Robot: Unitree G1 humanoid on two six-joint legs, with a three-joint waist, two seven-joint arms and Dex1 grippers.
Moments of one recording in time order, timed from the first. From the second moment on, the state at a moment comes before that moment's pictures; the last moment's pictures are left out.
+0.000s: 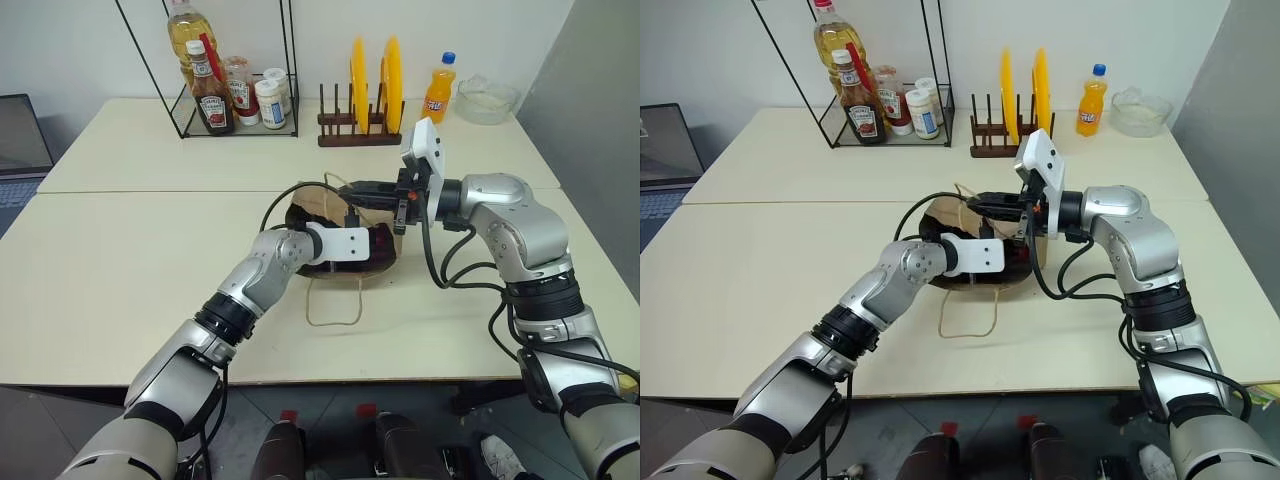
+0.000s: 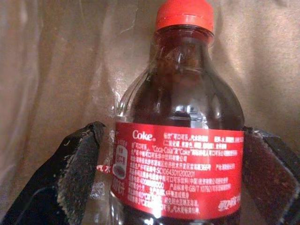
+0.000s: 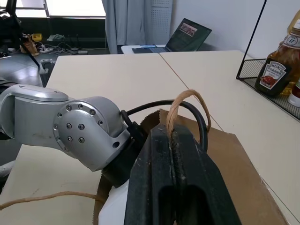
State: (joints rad) left arm -0.82 0.39 -0.52 0.36 0.50 0.09 -0.64; right arm -0.89 -0.42 0.13 0.06 0.38 0.53 1.04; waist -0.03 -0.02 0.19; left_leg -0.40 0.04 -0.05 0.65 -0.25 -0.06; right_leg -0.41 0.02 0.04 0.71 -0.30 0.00
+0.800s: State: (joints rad) left arm -0.60 0.54 -0.33 0.01 0.12 0.06 -0.97; right arm -0.92 -0.44 0.12 0.18 0.33 0.43 1.02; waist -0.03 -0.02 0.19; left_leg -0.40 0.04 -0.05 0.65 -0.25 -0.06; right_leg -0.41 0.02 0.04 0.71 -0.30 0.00
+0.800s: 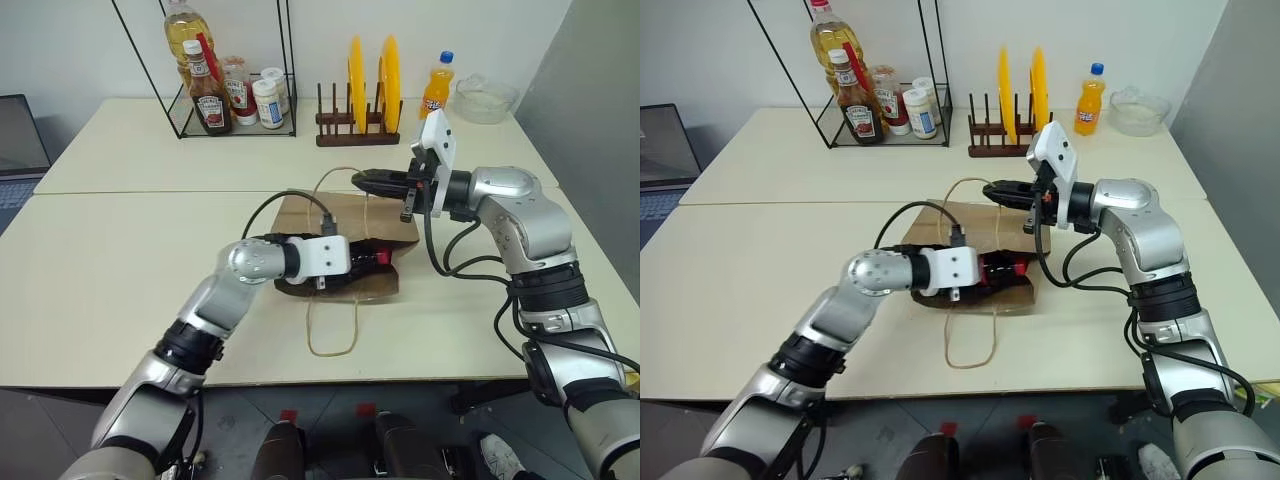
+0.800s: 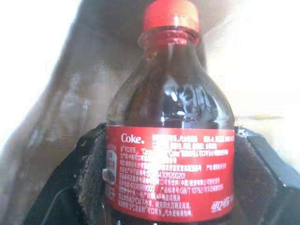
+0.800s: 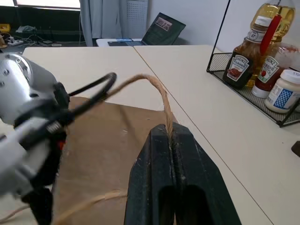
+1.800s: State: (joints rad) left arm -0.77 0.89 0.20 -0.14 -0.62 0.87 -1.00; right arm -0.90 -0.44 0.12 0.28 0.29 0.33 1.05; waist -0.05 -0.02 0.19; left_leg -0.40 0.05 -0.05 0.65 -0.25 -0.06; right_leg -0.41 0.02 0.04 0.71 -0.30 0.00
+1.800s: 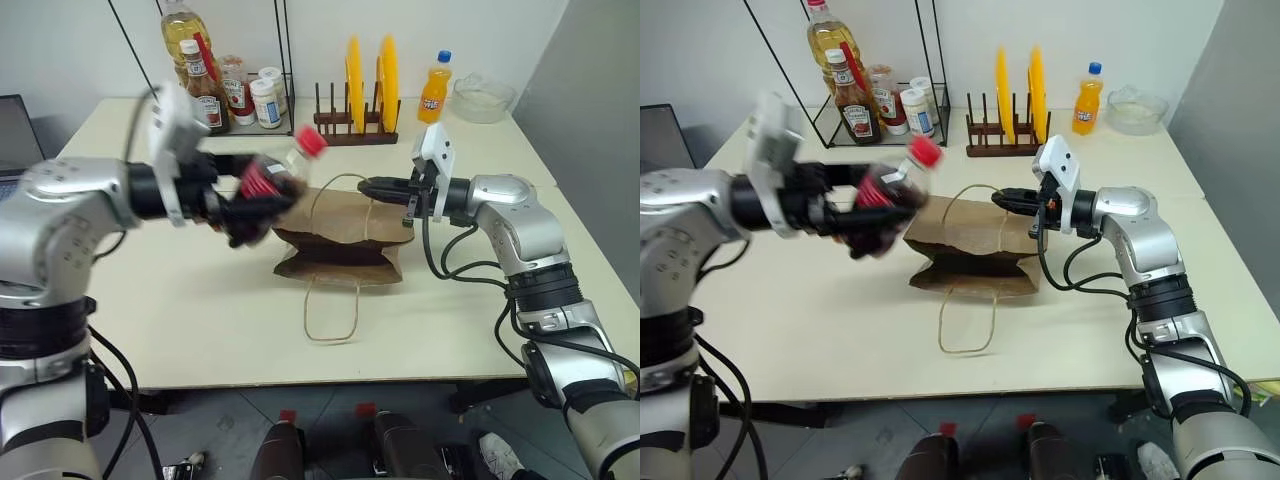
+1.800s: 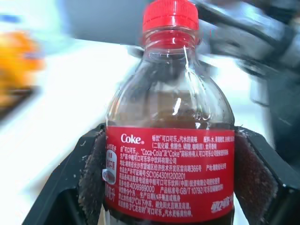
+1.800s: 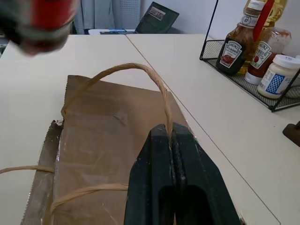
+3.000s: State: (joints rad) left arm -0.57 0.98 0.16 0.22 -0.28 0.53 -1.01; right arm -0.89 -0.44 0.14 0.21 0.29 0.37 1.02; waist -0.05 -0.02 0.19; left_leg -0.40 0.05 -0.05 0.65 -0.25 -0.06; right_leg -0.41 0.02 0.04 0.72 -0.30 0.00
